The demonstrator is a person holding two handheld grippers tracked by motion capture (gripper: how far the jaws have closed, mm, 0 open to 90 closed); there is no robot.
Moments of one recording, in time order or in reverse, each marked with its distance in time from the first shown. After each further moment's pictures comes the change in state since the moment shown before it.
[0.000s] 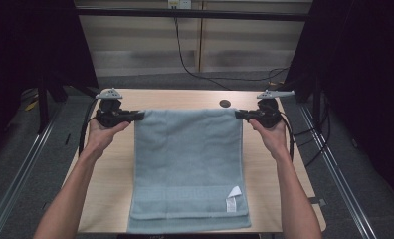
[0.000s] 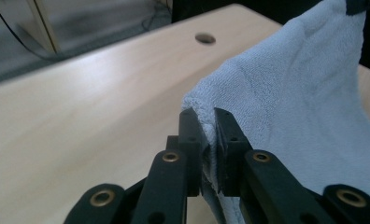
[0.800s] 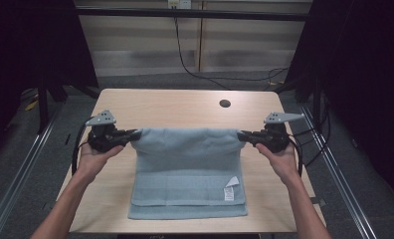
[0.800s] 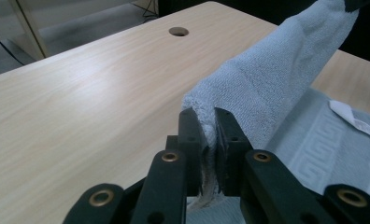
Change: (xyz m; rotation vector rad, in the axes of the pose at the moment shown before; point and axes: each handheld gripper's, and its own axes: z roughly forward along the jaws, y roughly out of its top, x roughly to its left) left arm -0.049 -0.051 -0.035 -0.016 -0.045 0.061; right arm 0.044 -0.044 -0.044 0.002 0.098 -0.067
